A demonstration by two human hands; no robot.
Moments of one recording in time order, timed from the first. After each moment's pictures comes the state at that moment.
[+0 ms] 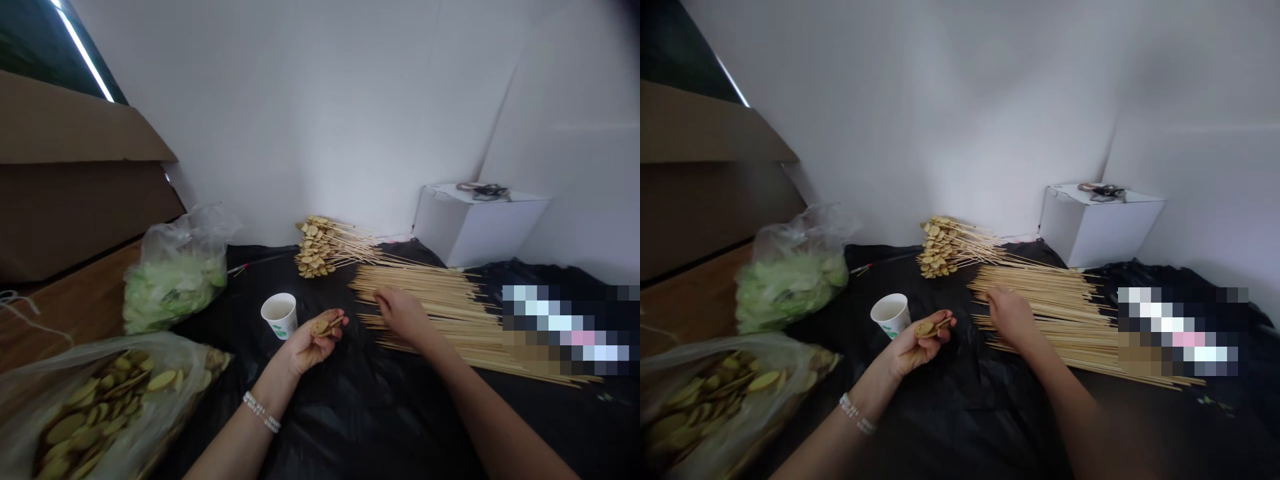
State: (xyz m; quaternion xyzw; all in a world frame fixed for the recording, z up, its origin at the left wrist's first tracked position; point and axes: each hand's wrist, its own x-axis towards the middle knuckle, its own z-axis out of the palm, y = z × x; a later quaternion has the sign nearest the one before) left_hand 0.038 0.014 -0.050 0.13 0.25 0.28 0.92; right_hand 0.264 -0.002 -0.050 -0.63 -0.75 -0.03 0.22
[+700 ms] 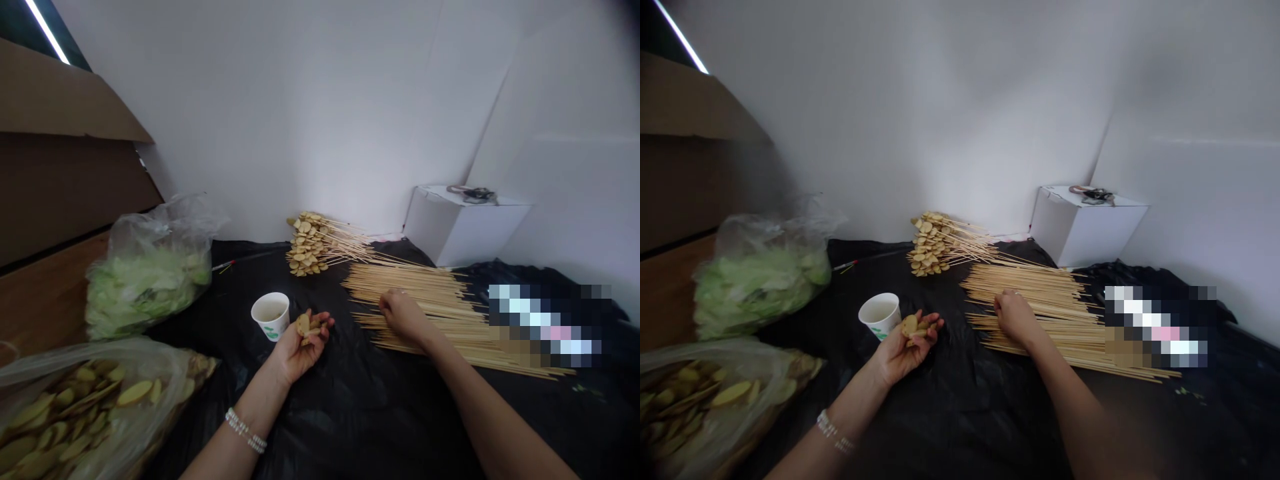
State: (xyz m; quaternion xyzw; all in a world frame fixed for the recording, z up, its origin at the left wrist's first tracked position) left_hand 0.028 0.012 -0.054 0.02 0.28 0.34 0.90; right_hand 0.293 0.014 -0.076 -0.66 -0.74 0.00 0.13
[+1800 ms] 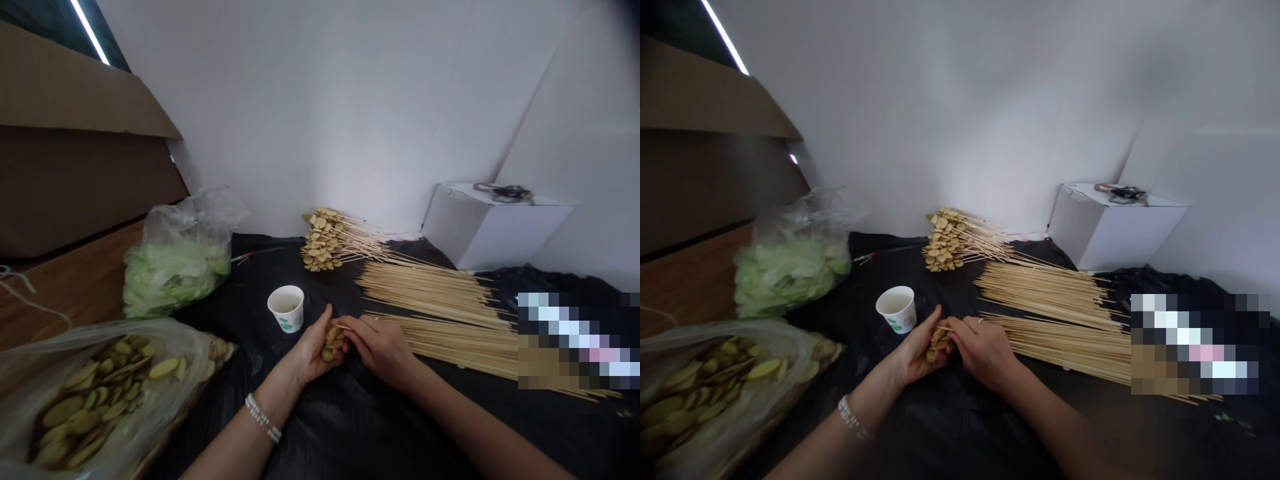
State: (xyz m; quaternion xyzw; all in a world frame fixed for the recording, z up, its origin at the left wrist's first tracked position) left_hand 0.042 -0.001 -0.059 0.18 0.36 0.29 0.86; right_hand 0.200 -0.039 -0.066 -0.43 -0.84 -0.08 0.33
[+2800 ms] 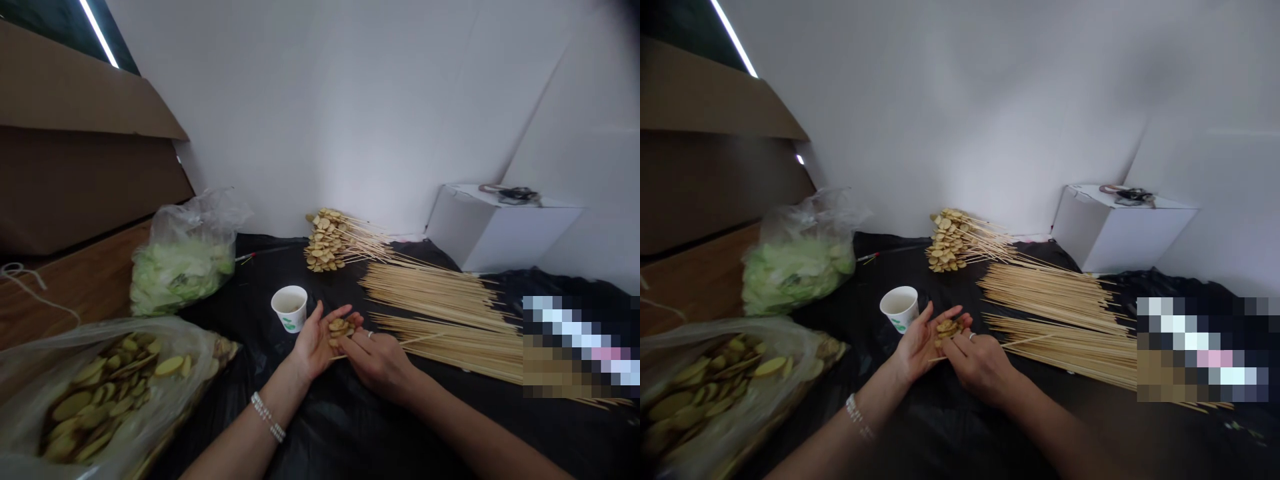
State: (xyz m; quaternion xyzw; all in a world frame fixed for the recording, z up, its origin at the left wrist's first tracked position) left_hand 0.037 0.004 -0.062 0.11 0.25 0.37 0.89; right_hand 0.189 -0.045 -0.076 -0.33 -0.87 -0.20 0.29
